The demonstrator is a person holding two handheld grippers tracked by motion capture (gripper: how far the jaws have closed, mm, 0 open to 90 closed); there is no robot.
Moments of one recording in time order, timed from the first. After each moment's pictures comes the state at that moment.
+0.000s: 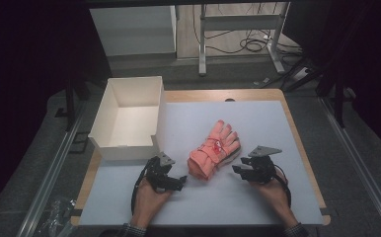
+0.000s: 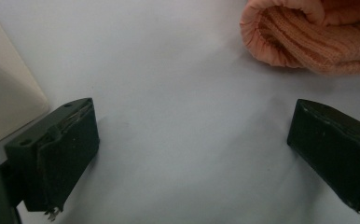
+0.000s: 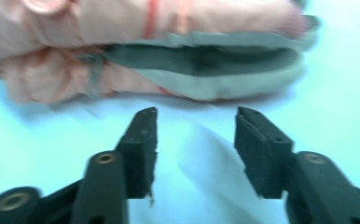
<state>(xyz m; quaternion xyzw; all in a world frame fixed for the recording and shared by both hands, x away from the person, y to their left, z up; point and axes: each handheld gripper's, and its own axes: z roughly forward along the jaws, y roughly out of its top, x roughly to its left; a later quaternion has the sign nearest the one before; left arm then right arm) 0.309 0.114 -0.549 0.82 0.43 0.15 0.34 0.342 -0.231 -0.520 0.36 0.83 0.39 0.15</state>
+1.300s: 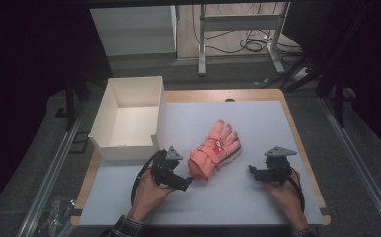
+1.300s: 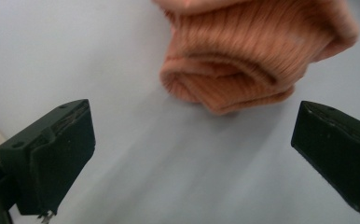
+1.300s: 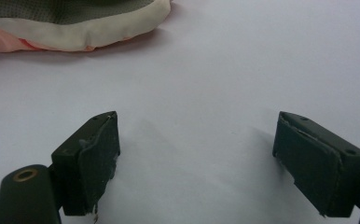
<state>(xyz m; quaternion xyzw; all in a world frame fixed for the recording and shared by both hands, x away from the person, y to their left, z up) 0.307 0.095 -0.499 0.86 0.37 0.10 0.35 0.348 -0.275 -0.531 0.43 0.81 0.33 0.21</state>
